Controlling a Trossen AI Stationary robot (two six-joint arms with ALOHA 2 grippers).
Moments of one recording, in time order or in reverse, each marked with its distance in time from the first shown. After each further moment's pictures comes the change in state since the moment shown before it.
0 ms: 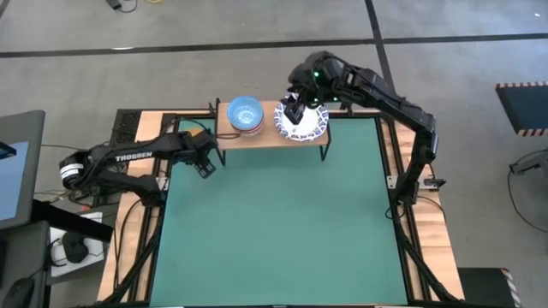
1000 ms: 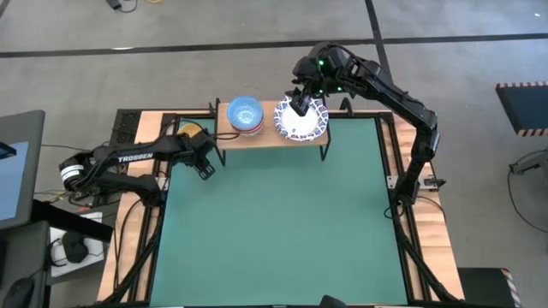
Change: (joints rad) left arm 0.074 0.000 -0.098 0.134 0.073 0.059; right arm -0.090 0.000 0.000 -0.003 -0.064 -0.130
